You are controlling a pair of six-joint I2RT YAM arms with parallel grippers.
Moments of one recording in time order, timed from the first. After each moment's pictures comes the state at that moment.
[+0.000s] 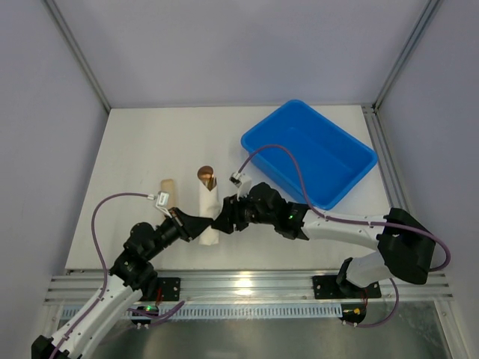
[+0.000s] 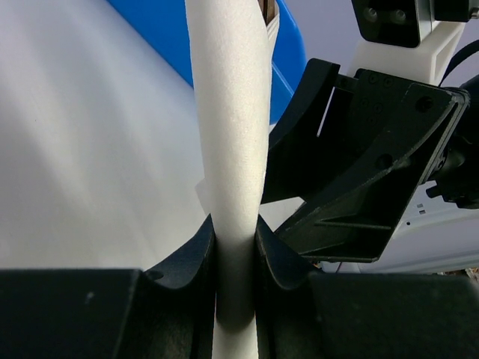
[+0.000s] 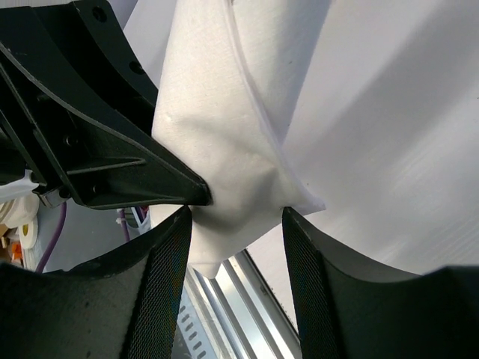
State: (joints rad) left arm -0.54 0.26 0.08 0.12 0.29 -0.92; right arm 1.03 1.41 0.78 0.21 -0.20 0.65
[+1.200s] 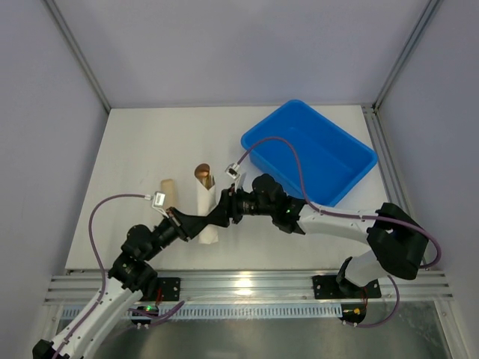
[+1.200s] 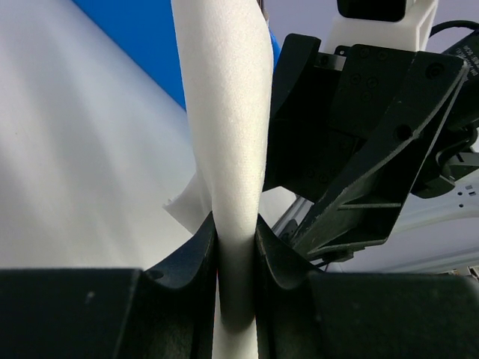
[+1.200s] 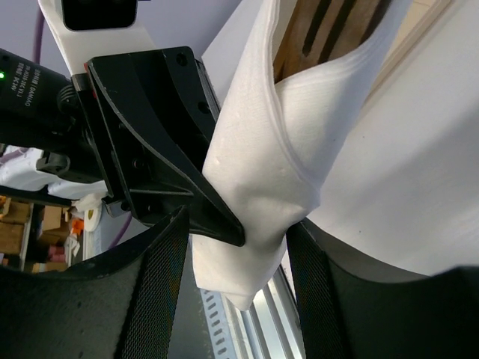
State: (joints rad) left arm -0.54 0.21 0.08 0.12 0.29 -0.96; right arm 0.97 1.47 0.80 0.41 -0.40 0.68
